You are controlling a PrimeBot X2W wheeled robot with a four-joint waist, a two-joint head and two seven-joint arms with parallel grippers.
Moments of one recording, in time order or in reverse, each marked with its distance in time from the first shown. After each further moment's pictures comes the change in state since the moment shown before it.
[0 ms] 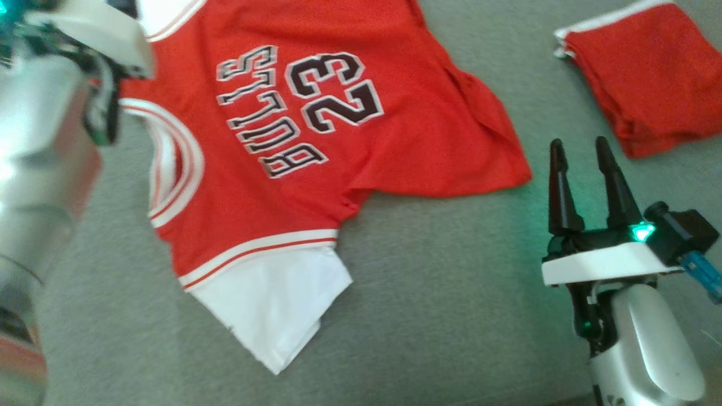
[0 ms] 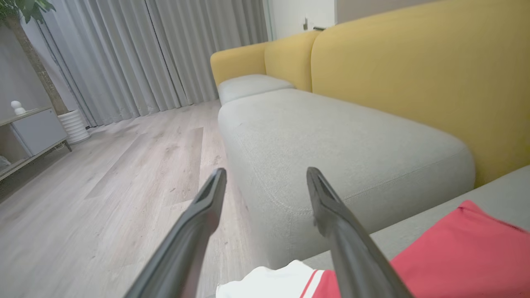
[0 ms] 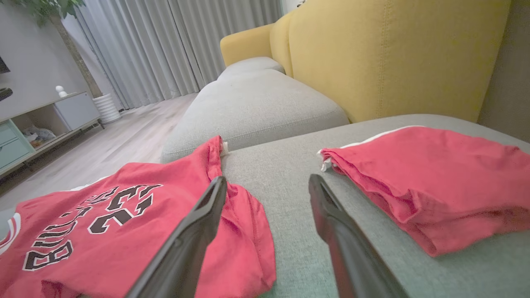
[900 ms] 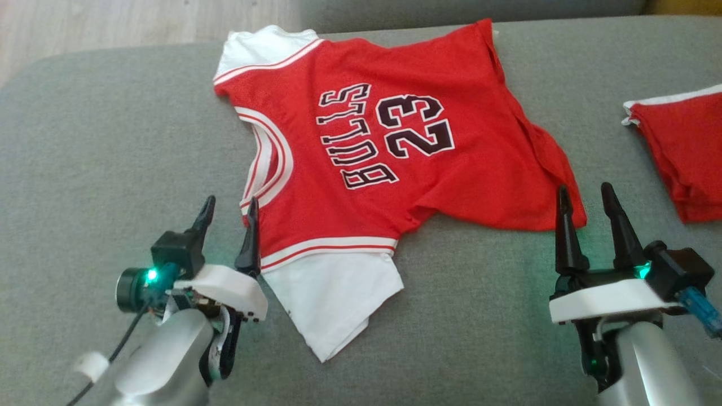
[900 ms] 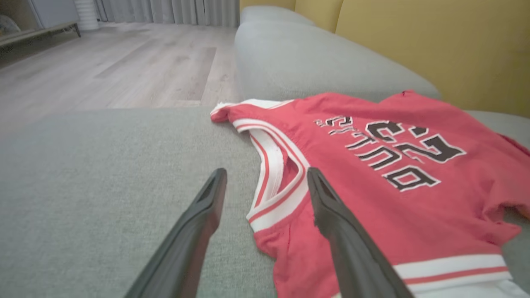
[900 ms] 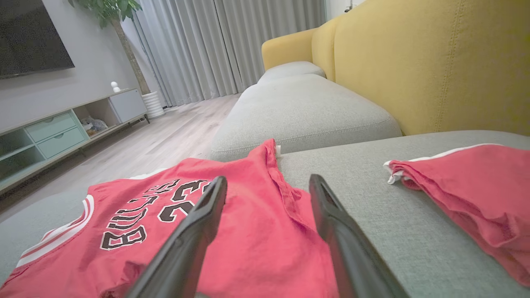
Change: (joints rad) left arm 0.830 -0.104 0.342 -0.498 0.208 0.098 0.038; right arm 0.107 0.000 -0.054 0.012 -0.057 0.000 0.000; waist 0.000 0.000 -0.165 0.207
